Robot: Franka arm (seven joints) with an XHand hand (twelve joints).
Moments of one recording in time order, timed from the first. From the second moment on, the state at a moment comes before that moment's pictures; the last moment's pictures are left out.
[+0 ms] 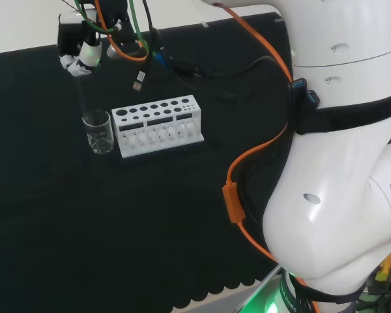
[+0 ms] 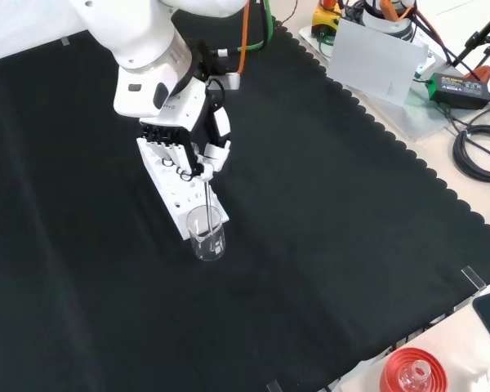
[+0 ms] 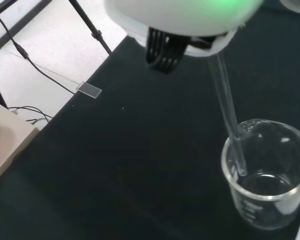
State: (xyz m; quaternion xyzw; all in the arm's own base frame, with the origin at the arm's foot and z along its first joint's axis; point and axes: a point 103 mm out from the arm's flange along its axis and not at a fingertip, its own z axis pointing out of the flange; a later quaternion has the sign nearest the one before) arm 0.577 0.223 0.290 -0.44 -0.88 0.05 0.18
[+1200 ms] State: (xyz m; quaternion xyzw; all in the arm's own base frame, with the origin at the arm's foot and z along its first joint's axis) arm 0.571 0.178 0.290 -0.47 -0.87 0.04 0.17
